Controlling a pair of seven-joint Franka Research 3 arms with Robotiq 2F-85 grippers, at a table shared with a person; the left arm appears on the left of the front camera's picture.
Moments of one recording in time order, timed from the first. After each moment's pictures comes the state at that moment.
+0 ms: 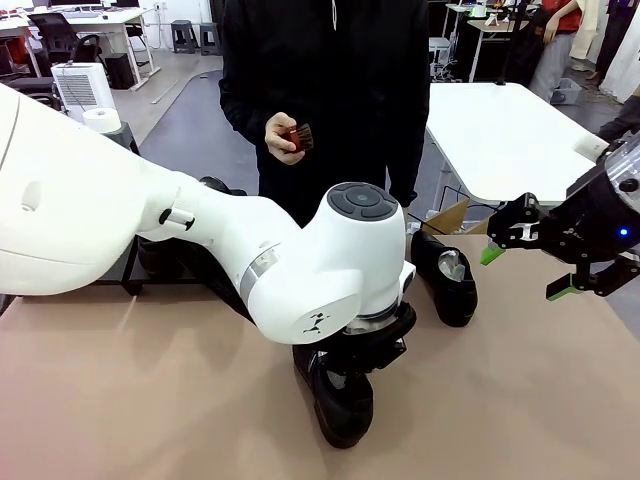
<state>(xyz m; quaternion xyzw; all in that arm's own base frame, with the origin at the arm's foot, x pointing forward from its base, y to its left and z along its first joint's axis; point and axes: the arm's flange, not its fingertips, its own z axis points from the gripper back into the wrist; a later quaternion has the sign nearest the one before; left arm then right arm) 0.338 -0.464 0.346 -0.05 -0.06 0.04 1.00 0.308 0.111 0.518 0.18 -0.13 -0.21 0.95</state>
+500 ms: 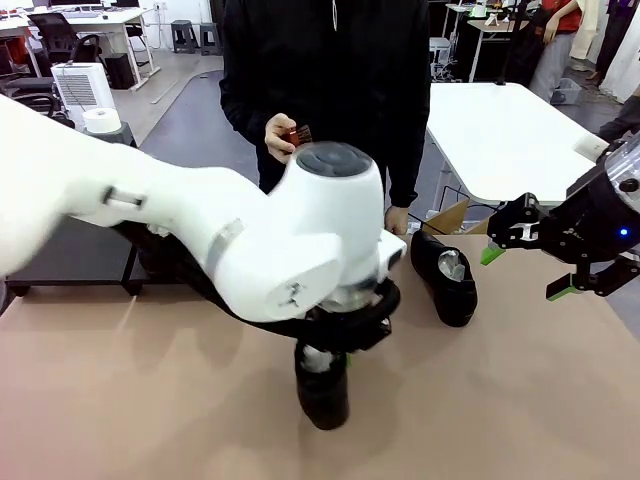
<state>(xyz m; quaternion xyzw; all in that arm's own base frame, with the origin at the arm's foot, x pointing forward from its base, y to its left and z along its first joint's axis) 0.334 -0.429 0.400 -0.05 -0.08 -0.04 0.99 0.308 0.111 0.518 0.18 -0.13 -0.21 0.95</state>
